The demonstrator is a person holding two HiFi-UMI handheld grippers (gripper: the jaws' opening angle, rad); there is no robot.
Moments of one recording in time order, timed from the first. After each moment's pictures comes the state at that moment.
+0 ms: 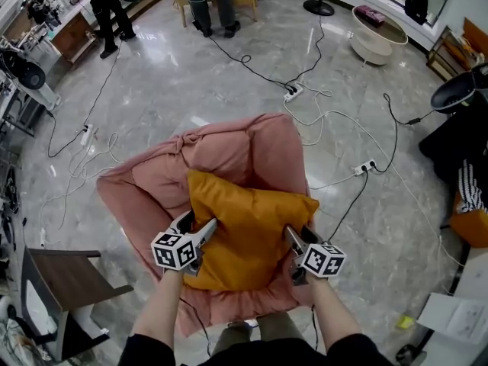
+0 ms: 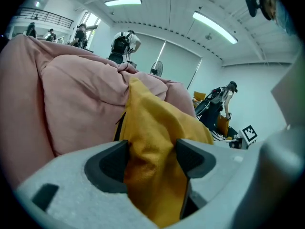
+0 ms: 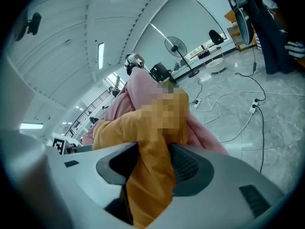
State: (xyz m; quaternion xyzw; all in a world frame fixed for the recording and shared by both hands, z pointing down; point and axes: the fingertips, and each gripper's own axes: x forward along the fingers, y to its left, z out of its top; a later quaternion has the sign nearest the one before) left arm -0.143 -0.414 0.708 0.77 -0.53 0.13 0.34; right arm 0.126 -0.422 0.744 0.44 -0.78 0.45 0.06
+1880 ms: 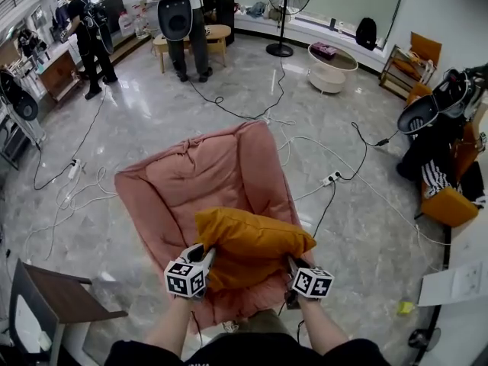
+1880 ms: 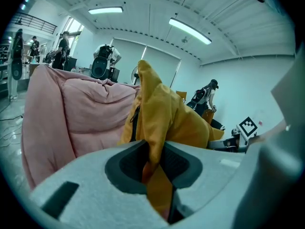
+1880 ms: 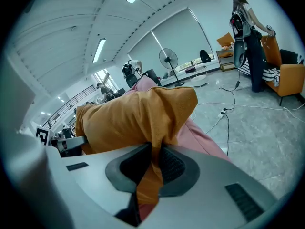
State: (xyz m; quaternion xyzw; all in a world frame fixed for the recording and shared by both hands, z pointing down) left arm -0.106 -0.240 0.650 0.83 -0.47 0.13 0.28; right arm 0.154 -0.215 0.692 0.54 -0.73 0.39 0.11
